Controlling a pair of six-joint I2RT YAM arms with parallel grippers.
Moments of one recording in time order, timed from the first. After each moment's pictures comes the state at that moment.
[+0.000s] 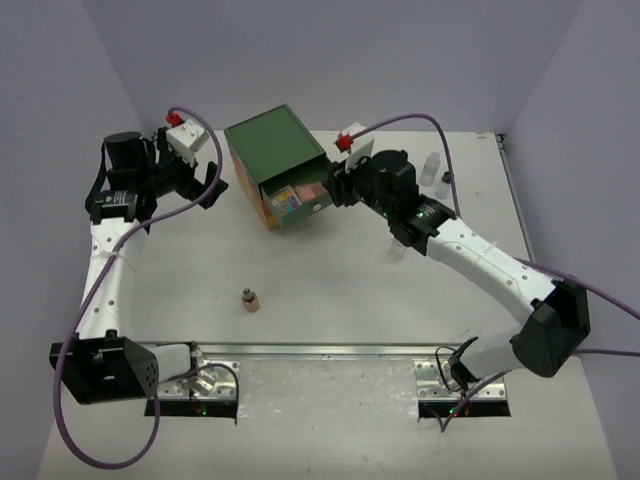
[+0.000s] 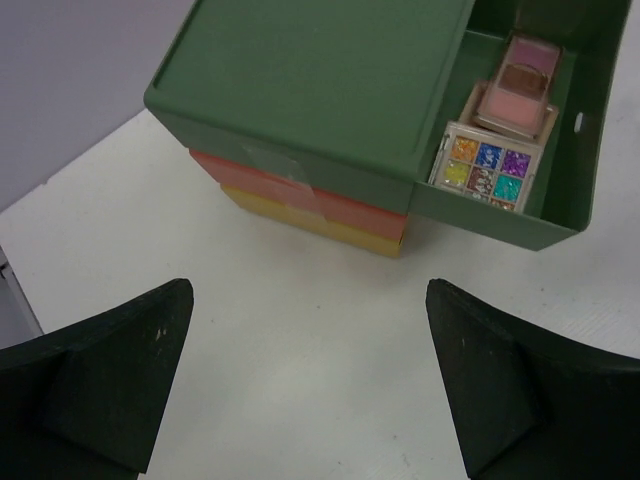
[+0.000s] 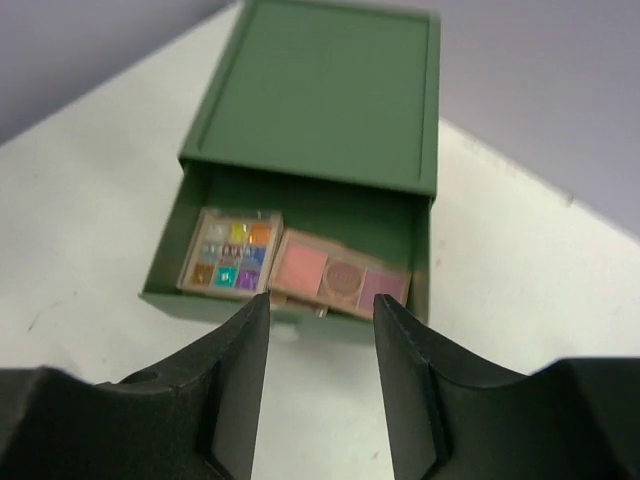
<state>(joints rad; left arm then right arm) 0.16 1.18 1.24 -0.55 0.66 0.47 0.67 1.41 1.22 -0.02 0.01 -0.06</state>
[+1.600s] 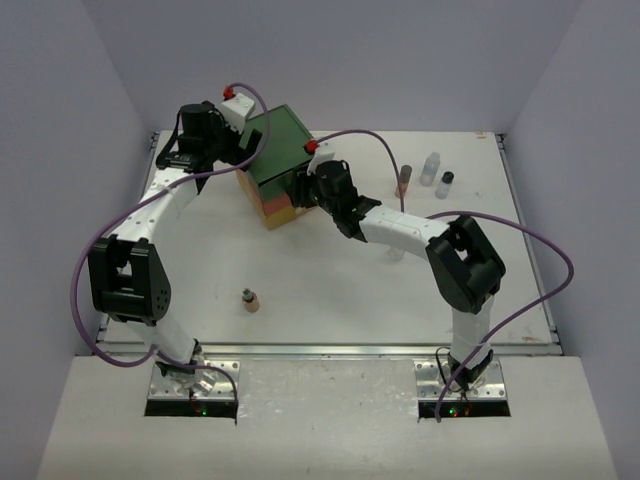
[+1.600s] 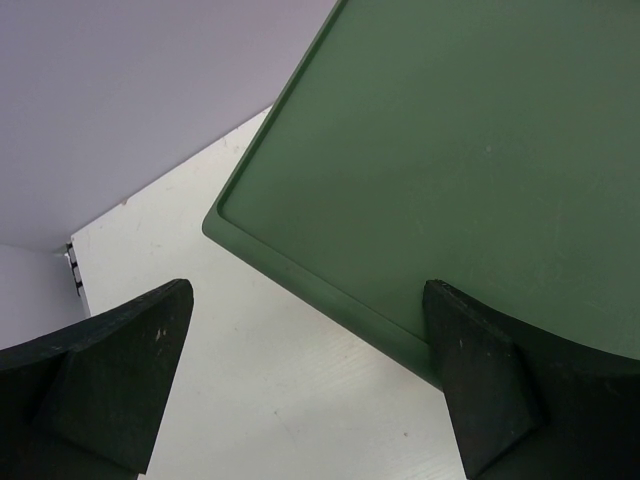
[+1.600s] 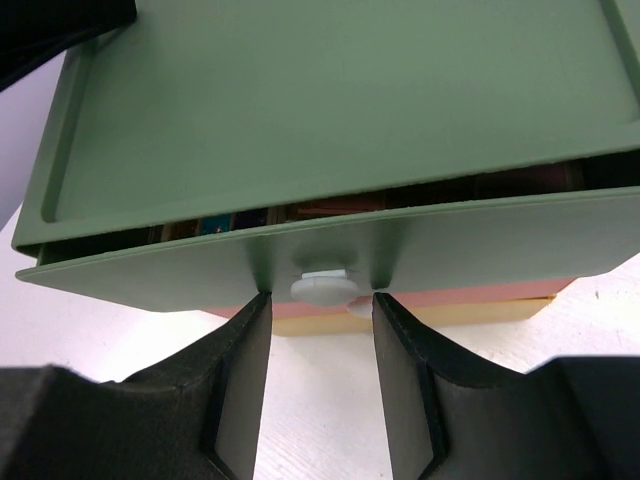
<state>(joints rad) -0.08 1.66 1.44 -0.22 0.15 0.40 0.71 1.93 1.31 0.31 0.10 0.31</state>
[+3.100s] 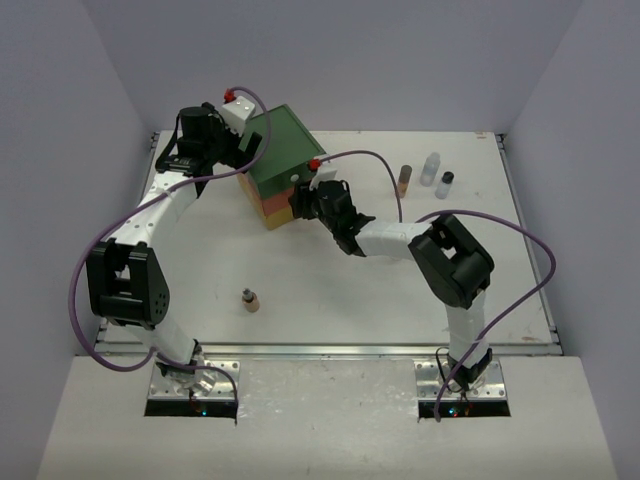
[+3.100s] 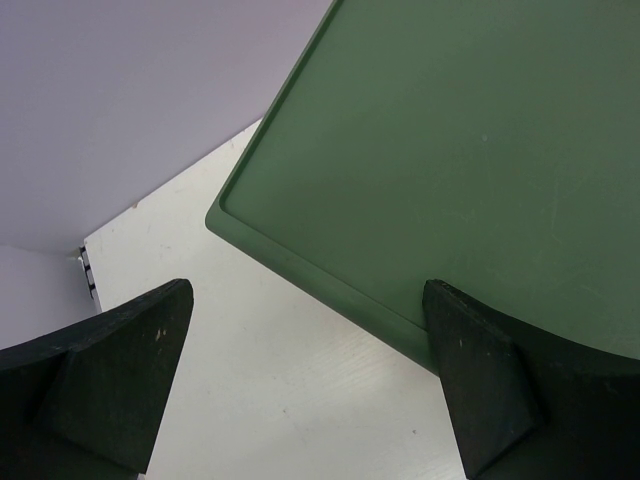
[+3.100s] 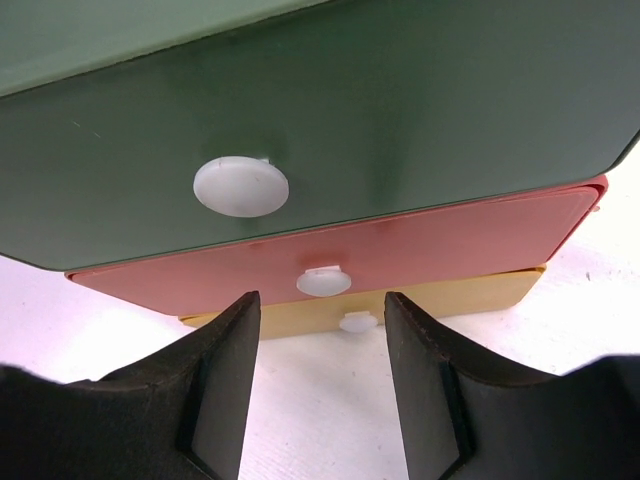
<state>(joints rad) -0.09 1.63 1.40 -0.19 0.15 0.43 0.72 2.00 1.17 0.58 0.19 0.29</state>
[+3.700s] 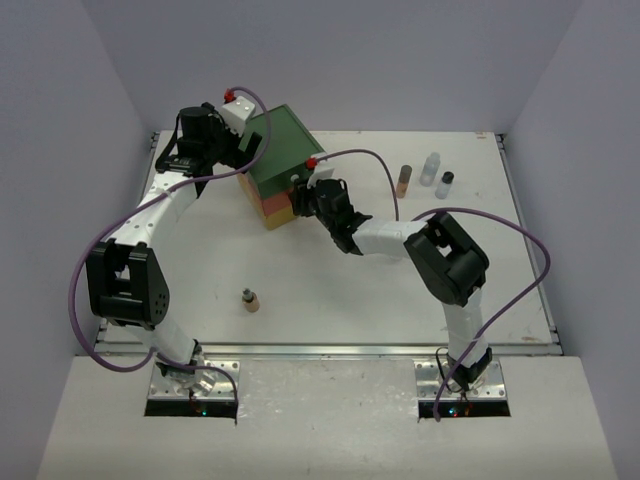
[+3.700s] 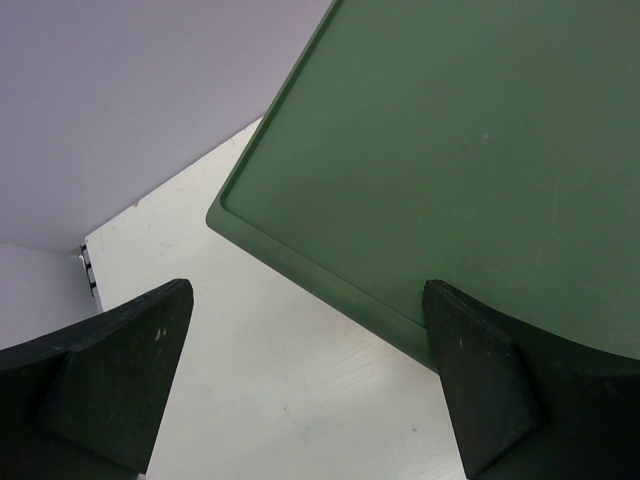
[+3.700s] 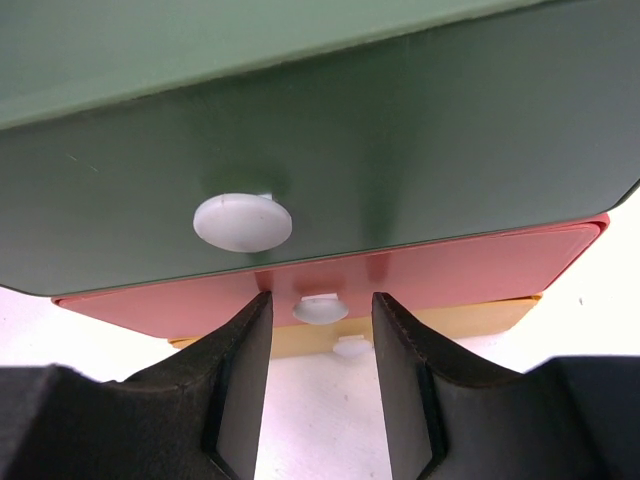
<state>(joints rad) -0.09 1.63 1.40 -0.19 0.14 0.43 0.72 2.04 1.20 0.60 0.20 0.25</state>
